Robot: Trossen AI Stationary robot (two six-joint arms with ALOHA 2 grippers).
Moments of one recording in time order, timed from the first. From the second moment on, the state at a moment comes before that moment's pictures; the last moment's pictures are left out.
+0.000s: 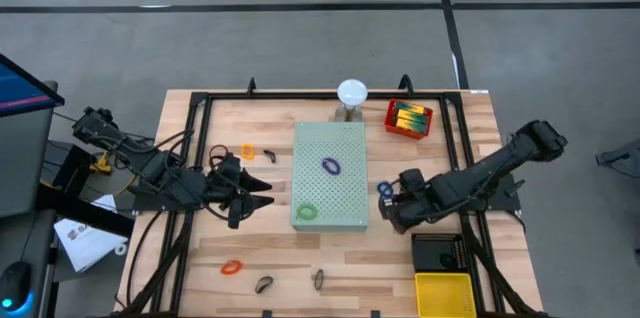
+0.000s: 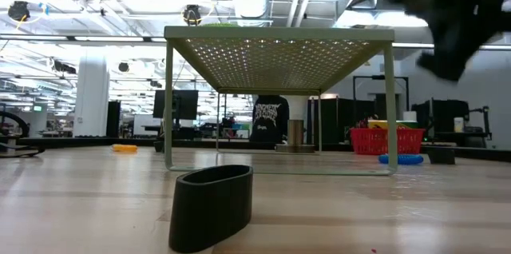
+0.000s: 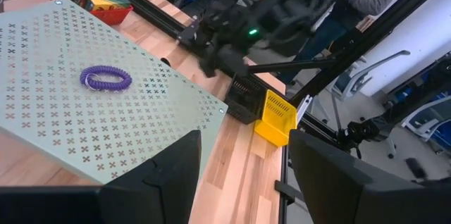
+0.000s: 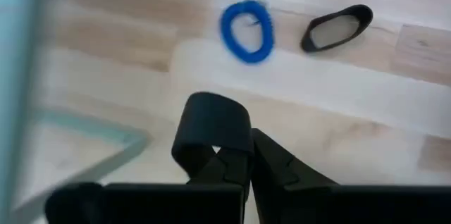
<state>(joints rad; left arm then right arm) -0.55 0.99 0.97 -0.33 -0.58 -0.79 0.46 1.42 1.06 -1.13 0.31 1.81</state>
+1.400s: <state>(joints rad) -0.57 0.99 0.97 -0.38 -0.58 -0.76 0.94 1.58 1.22 -1.46 -0.18 2.23</state>
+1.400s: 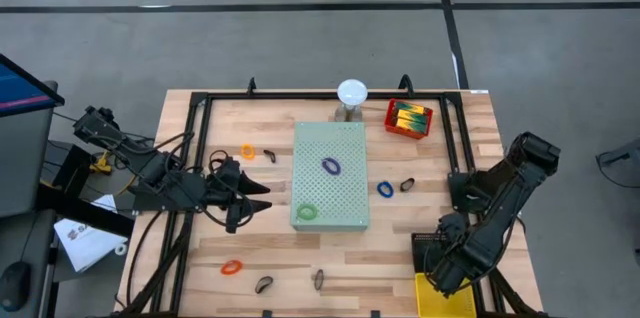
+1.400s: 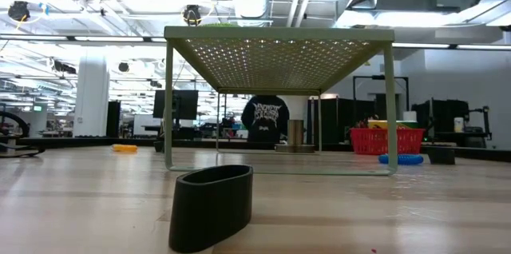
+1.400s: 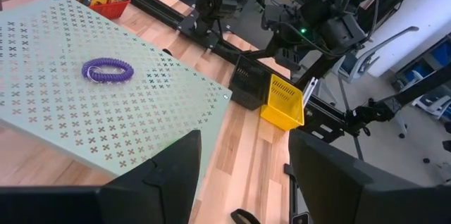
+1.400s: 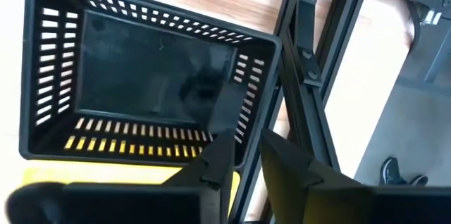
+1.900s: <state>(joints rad) -0.57 0.99 0.97 -0.38 -0.58 -0.76 0.79 1.58 1.22 -1.45 0.06 2.18</state>
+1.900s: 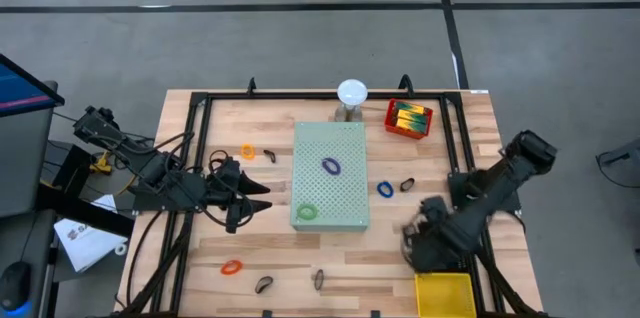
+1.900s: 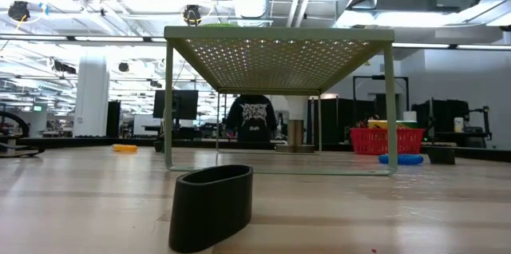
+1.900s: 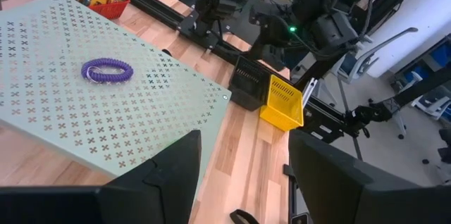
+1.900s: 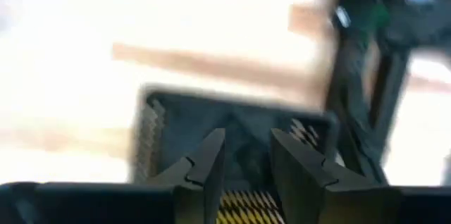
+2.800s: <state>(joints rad) -0.57 0.99 0.97 -0.31 -0.60 -0.82 0.02 1.24 0.72 -0.89 0.18 1.49</state>
